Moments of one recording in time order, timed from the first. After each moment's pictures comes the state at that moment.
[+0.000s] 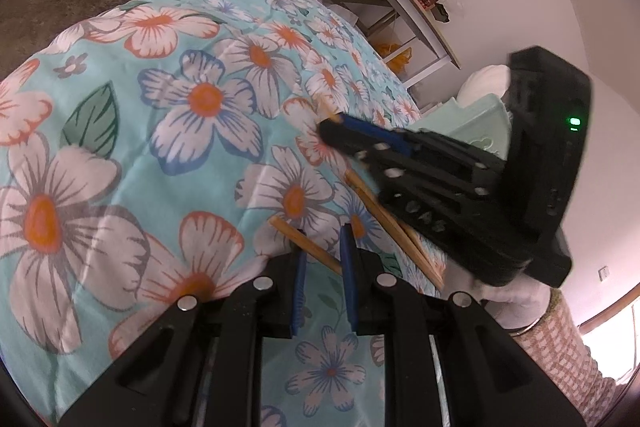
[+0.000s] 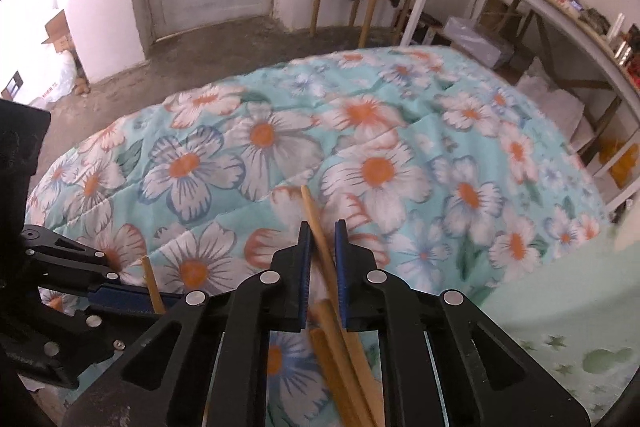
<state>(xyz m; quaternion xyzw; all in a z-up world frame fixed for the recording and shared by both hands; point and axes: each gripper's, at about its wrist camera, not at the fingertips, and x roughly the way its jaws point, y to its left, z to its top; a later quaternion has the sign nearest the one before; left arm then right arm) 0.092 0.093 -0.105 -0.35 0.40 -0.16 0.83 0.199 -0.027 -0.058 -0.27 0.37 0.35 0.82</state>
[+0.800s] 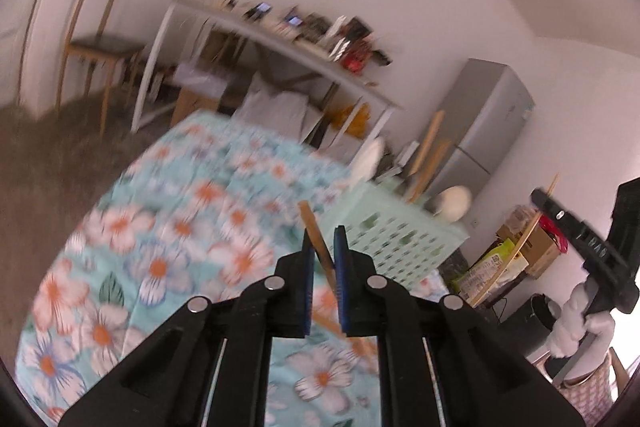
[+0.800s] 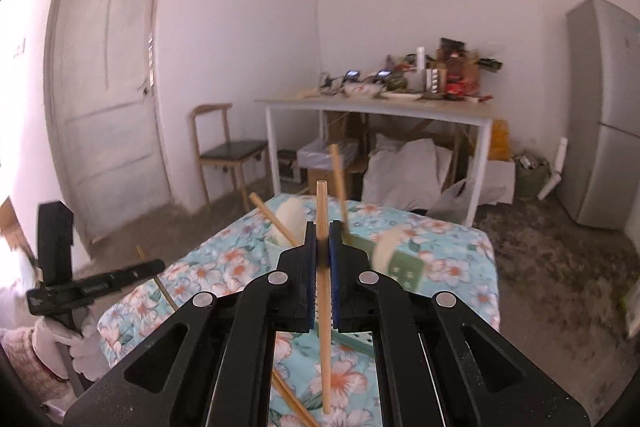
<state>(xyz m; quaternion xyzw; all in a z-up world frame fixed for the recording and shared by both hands) 0.057 0.064 0.032 -0.21 0.23 -0.17 0.93 0.070 -0.251 0.105 -0.01 0.17 0.19 0.97</state>
